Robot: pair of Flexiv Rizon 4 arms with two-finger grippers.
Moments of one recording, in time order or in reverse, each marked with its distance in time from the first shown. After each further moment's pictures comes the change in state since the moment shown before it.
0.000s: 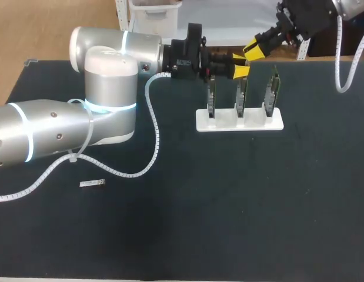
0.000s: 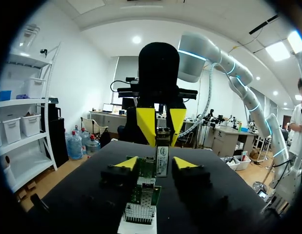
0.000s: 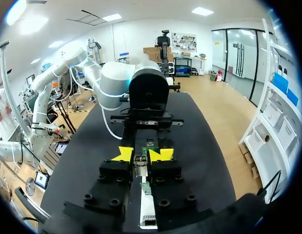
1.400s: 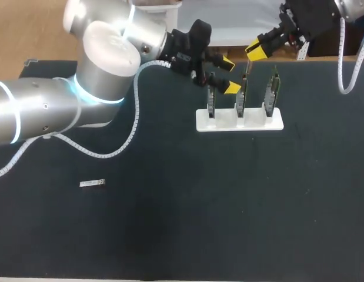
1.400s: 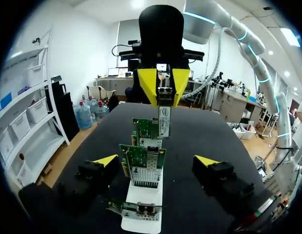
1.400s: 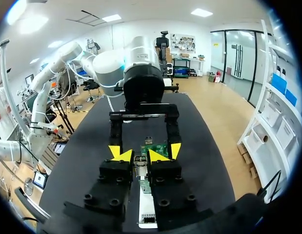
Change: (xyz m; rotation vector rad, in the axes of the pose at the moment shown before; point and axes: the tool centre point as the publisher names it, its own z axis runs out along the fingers) left arm 0.037 0.003 -0.024 -0.073 0.400 0.023; right arm 0.005 -0.001 -0.004 0.016 -0.009 -0.003
